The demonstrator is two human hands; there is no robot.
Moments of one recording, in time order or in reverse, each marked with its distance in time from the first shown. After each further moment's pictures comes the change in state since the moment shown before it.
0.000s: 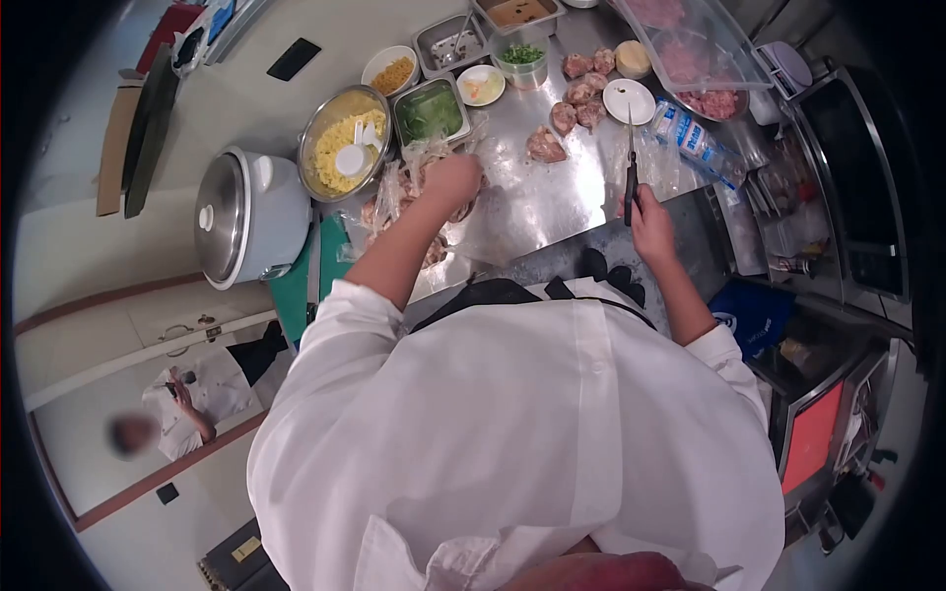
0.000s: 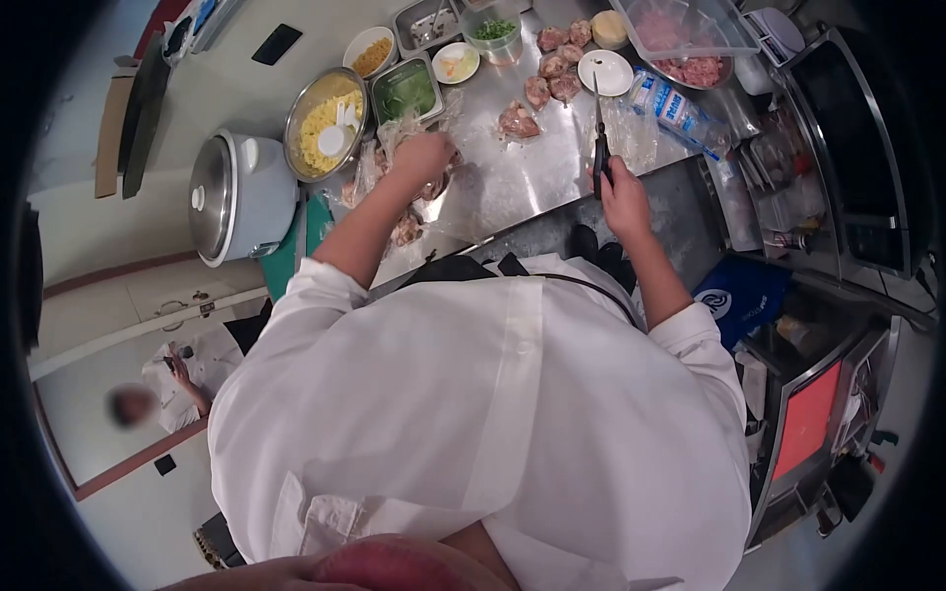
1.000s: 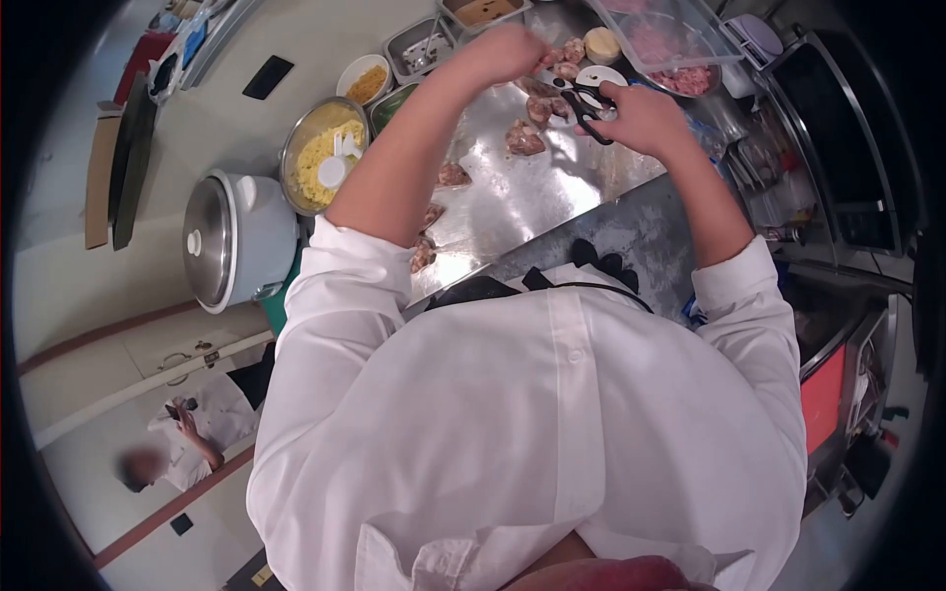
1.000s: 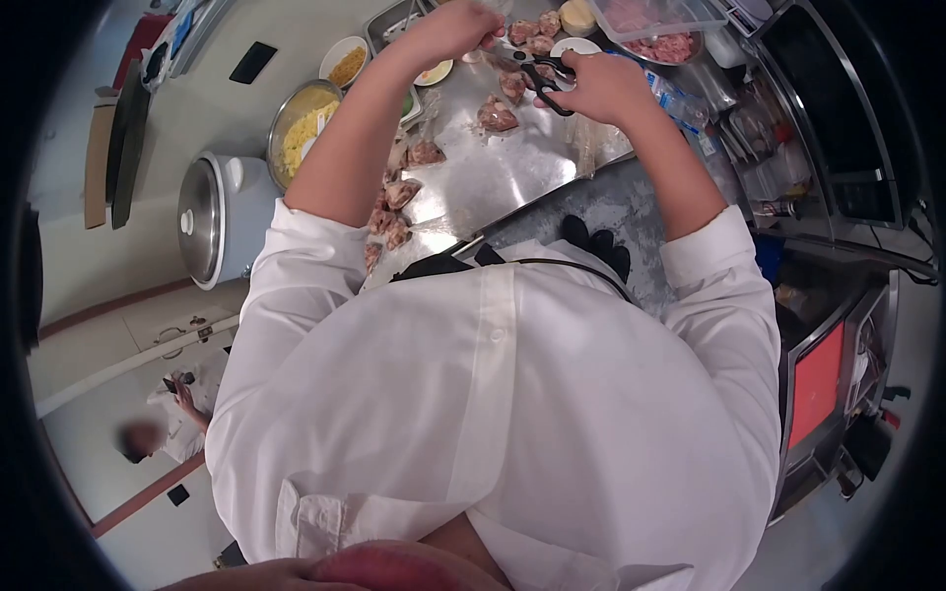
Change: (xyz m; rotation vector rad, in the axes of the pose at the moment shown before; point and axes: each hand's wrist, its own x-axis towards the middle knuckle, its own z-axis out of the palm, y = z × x) left_hand 0.088 0.115 -0.165 -0.453 0.047 0.438; right_hand 0.077 -0.159 -0.087 -0.761 -0.120 -0.225
